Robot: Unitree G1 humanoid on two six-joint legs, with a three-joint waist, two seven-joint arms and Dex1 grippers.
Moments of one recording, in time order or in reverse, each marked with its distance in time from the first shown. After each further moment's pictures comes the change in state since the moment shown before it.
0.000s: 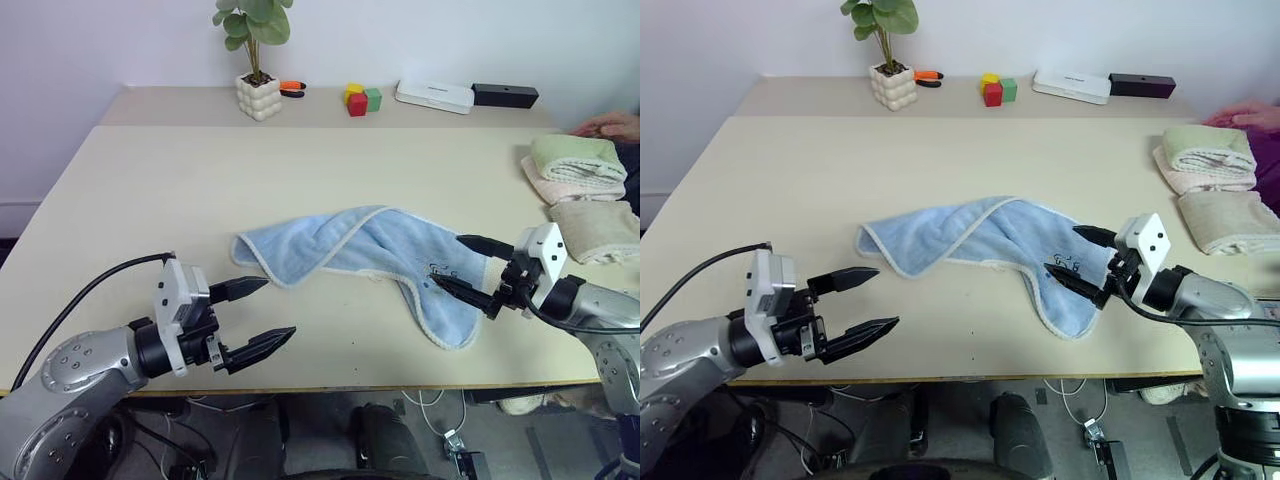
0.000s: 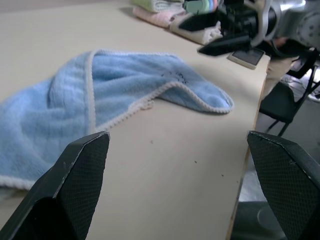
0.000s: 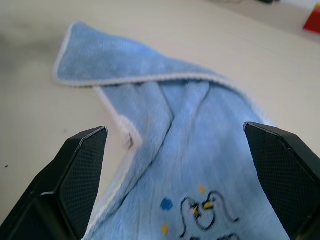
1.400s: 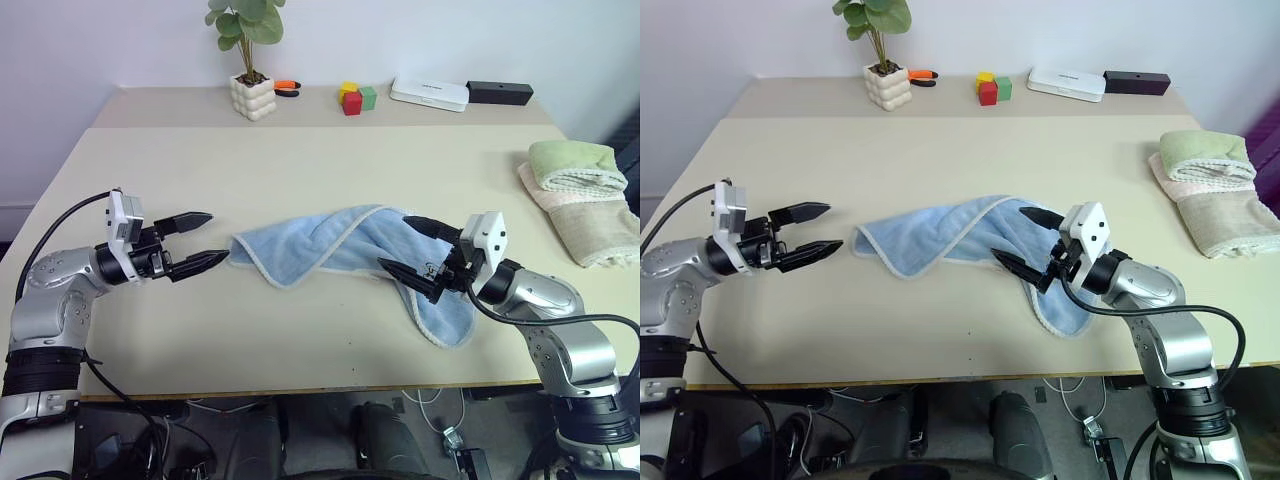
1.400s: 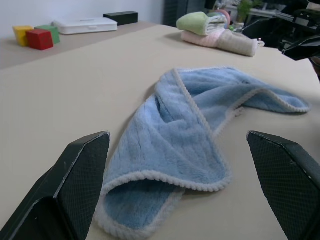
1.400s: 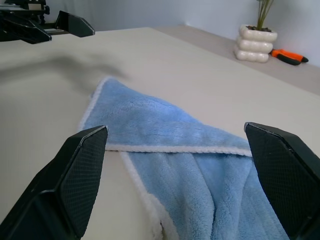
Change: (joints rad) left arm -0.604 -0.012 -0.069 1.043 0.314 -0.415 -0.593; right arm -0.101 0.184 0.192 -0.041 -0.044 -0.073 -0.126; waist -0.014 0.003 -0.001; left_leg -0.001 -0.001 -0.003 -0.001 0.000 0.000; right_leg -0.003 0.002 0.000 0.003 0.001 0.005
